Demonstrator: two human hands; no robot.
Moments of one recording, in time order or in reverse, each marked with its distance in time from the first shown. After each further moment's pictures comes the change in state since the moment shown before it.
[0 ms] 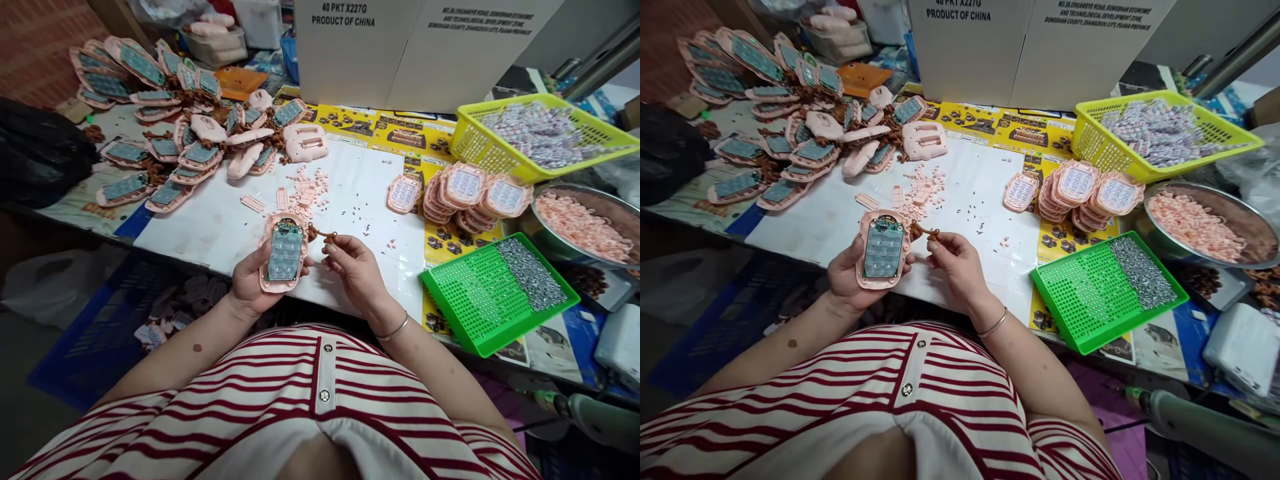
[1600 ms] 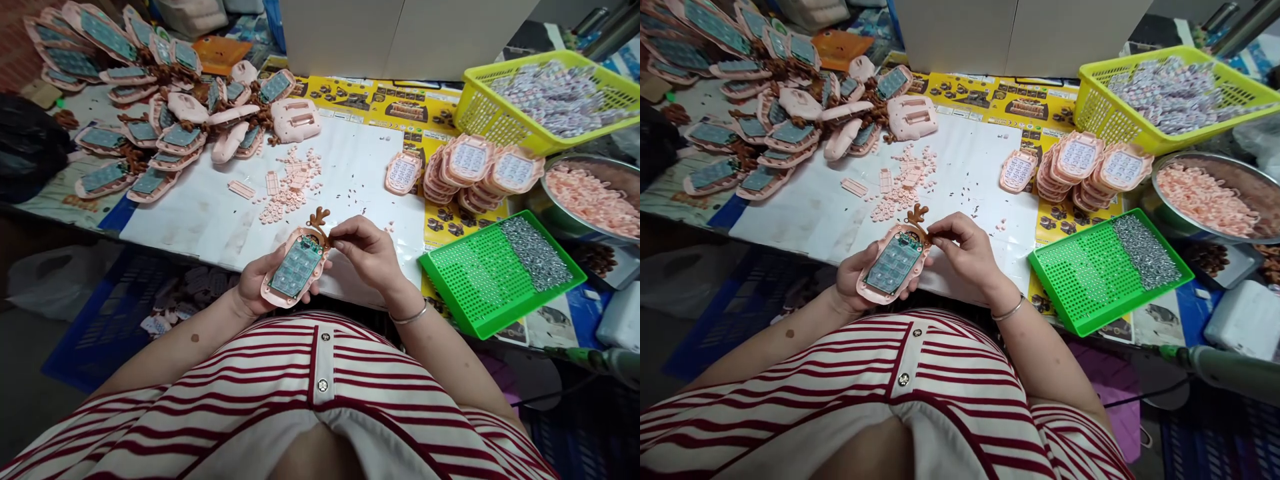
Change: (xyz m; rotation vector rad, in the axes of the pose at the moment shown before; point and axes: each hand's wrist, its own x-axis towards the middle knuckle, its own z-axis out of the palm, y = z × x) left_hand -0.007 -0.016 -0.015 0.024 -0.300 -0.396; right_hand -0.004 -0.024 -0.026 -0.384 -0.159 -0.312
